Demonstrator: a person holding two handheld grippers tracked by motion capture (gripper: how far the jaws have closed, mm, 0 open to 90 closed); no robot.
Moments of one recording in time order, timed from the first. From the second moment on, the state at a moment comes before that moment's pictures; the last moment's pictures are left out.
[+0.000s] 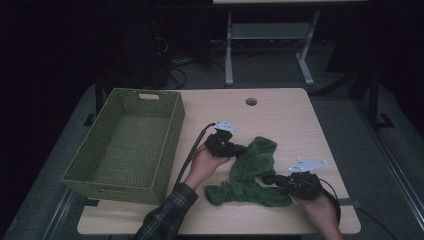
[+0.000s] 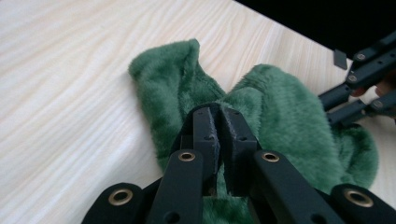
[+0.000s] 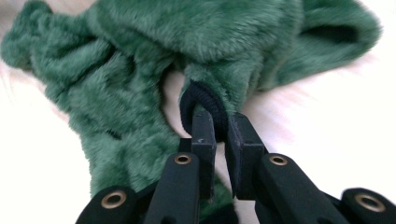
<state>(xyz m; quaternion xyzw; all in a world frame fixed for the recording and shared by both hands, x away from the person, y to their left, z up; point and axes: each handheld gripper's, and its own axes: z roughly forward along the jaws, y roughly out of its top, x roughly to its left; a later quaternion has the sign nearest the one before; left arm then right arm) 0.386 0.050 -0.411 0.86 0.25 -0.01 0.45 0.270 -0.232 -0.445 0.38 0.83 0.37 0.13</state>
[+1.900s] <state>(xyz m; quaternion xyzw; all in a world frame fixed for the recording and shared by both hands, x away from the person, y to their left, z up) 0.382 0.084 -0.401 0.85 0.30 0.05 0.43 0.360 -0.219 -0.422 0.40 0.81 0.41 0.14</state>
